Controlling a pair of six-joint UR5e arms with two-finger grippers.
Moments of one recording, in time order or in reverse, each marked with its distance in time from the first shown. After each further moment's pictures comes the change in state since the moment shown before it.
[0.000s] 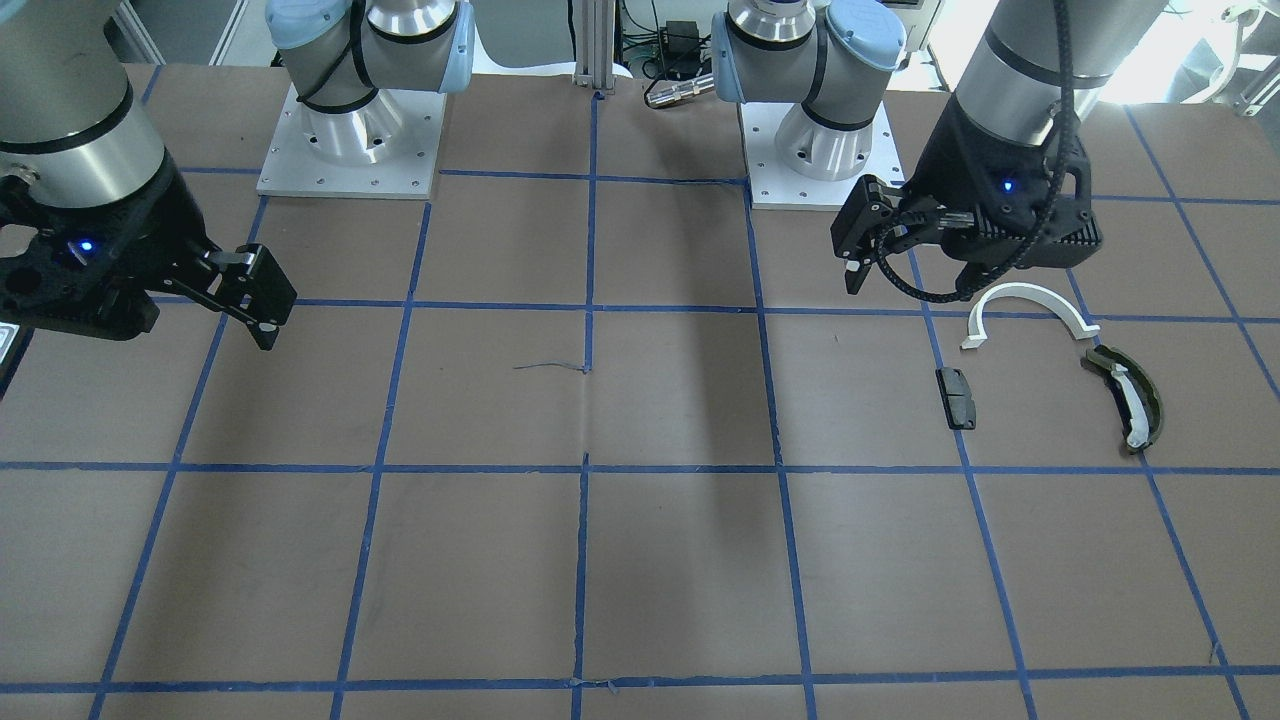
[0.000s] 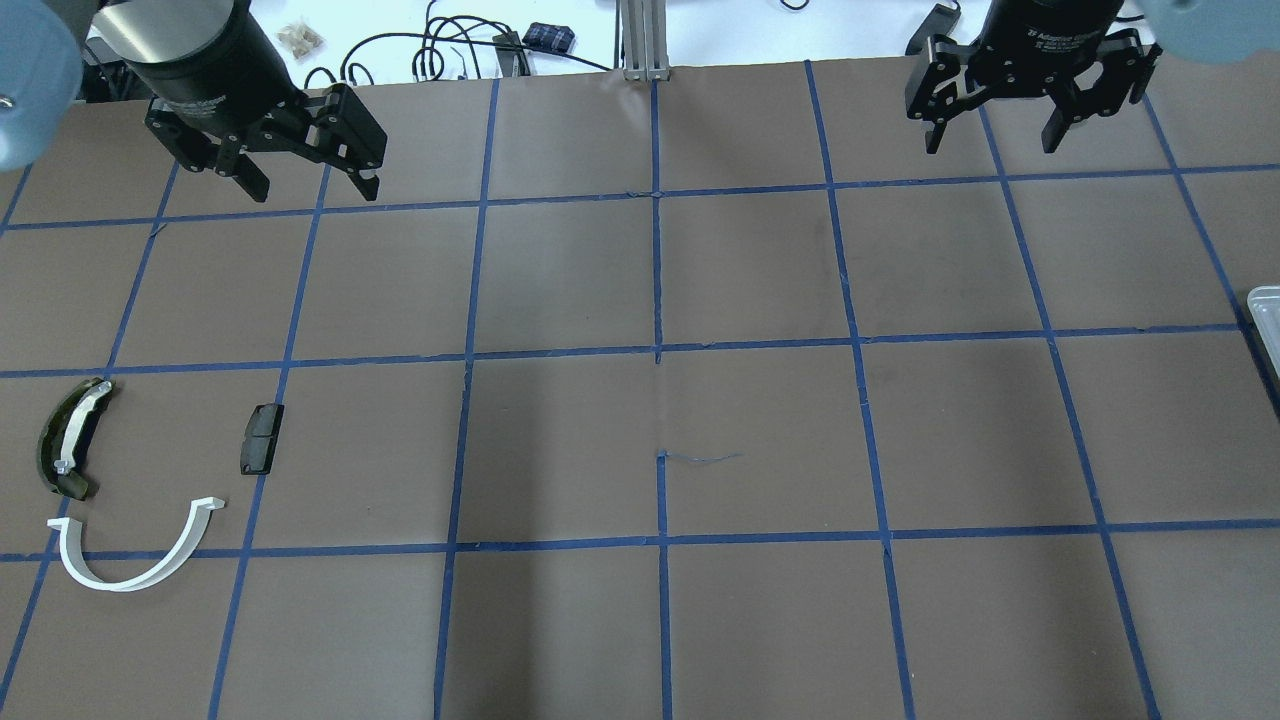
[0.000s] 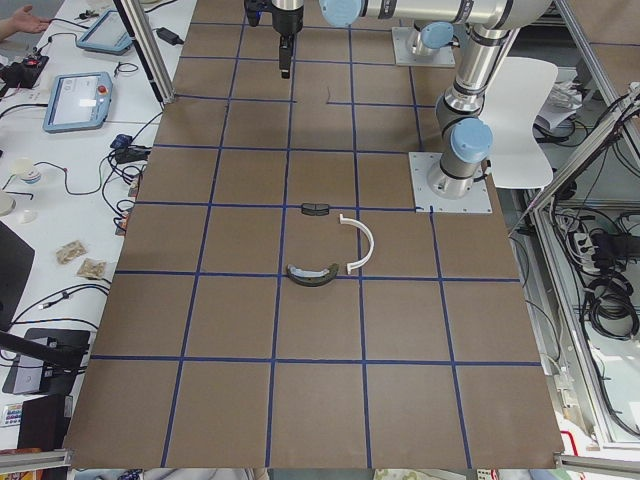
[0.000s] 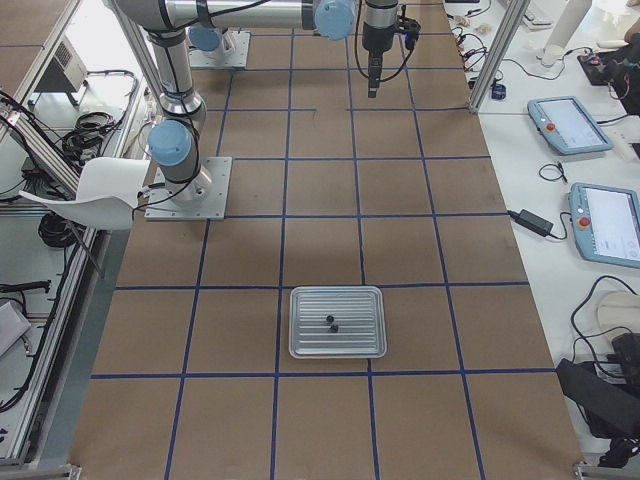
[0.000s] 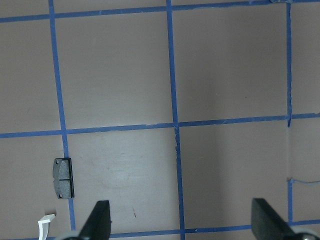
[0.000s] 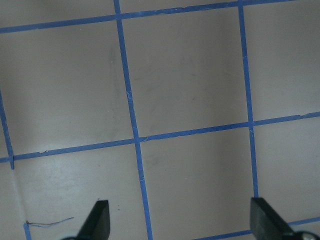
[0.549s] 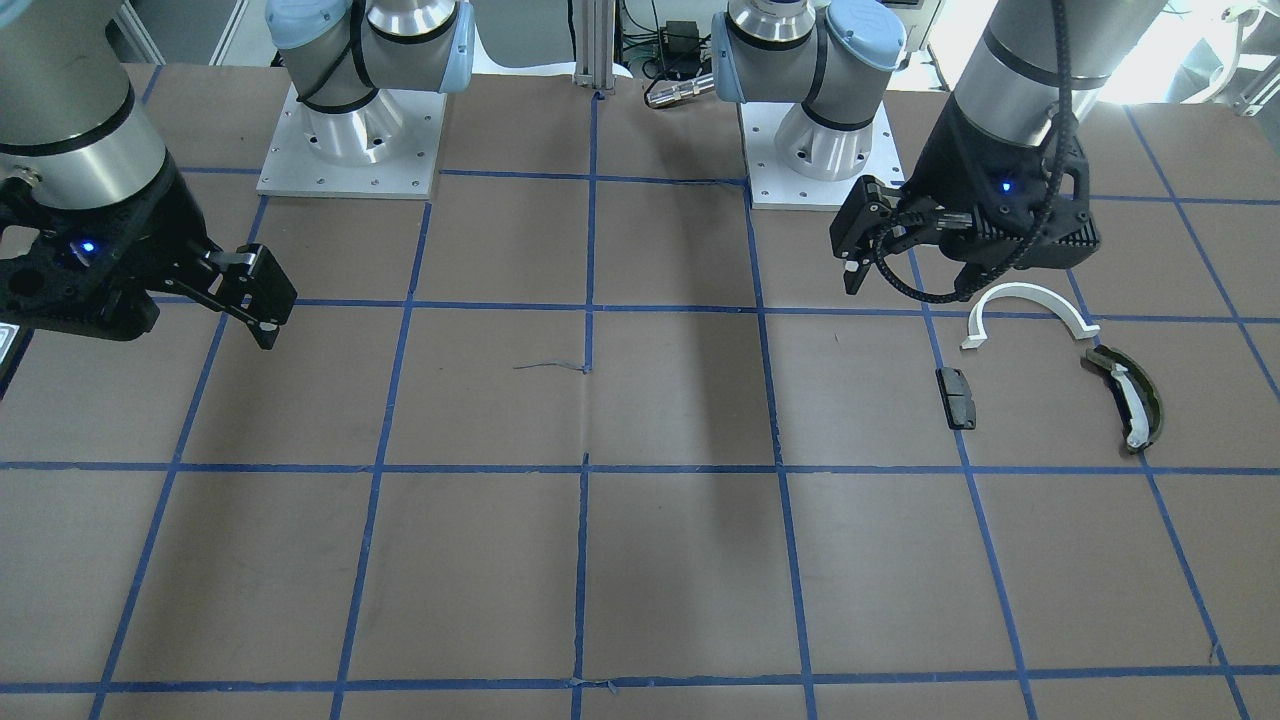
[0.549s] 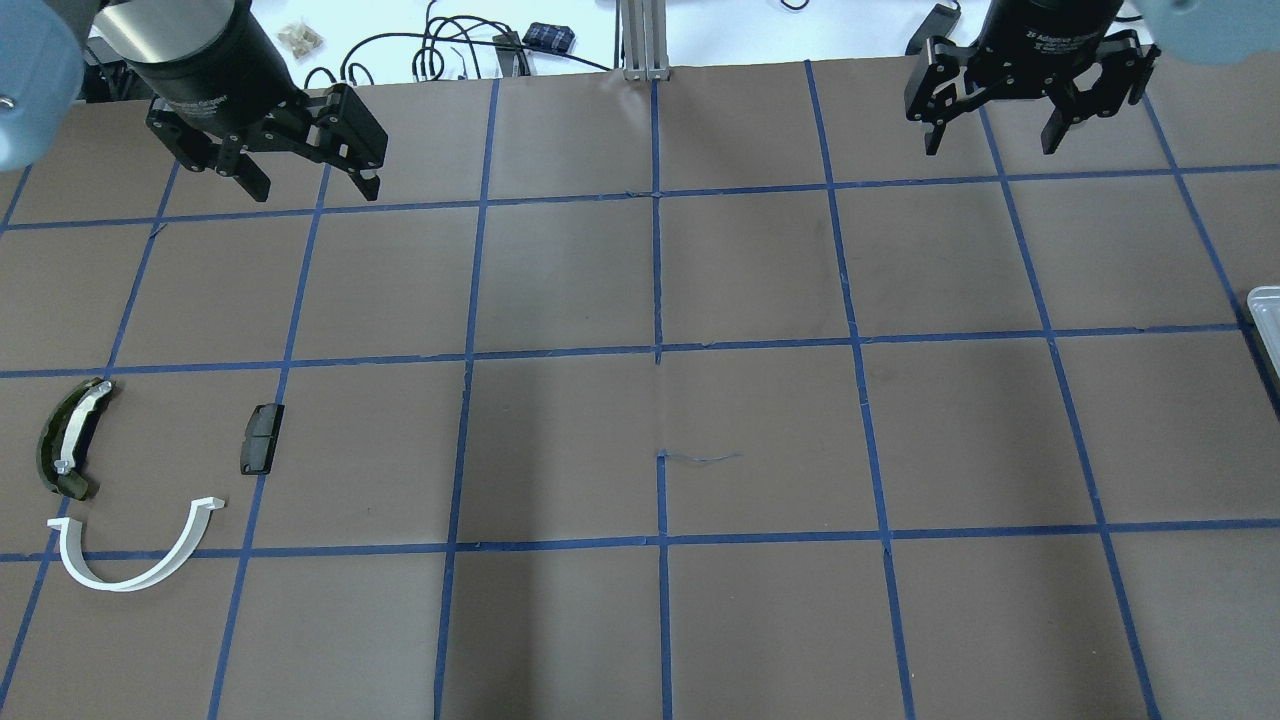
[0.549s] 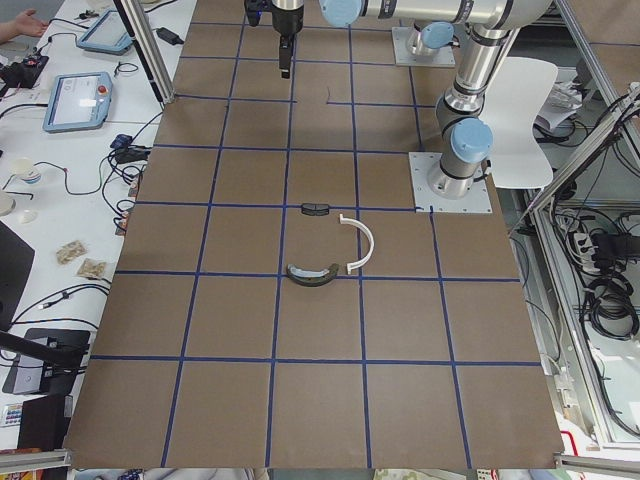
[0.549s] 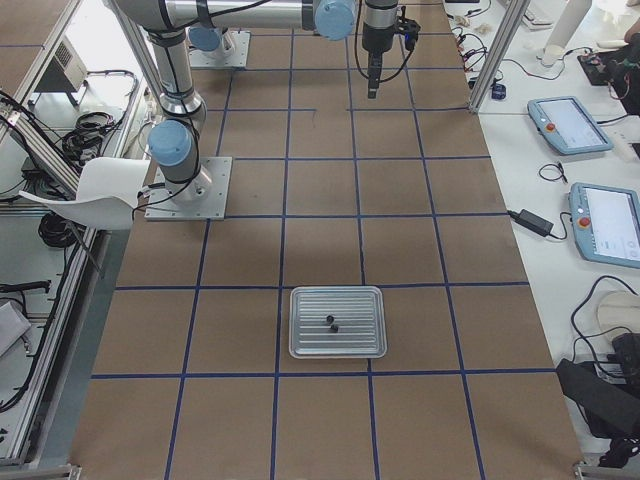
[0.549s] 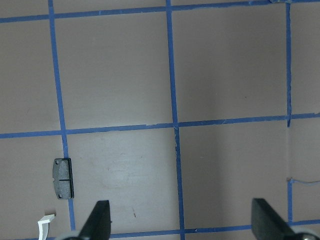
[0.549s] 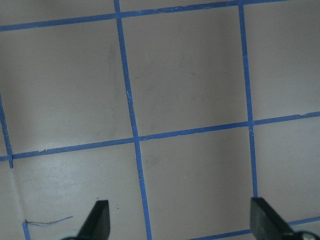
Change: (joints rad) left arm -0.001 -0.001 -0.001 0.000 0.001 -0.001; right arm -0.001 0.000 0.004 0.004 -0.005 -0.018
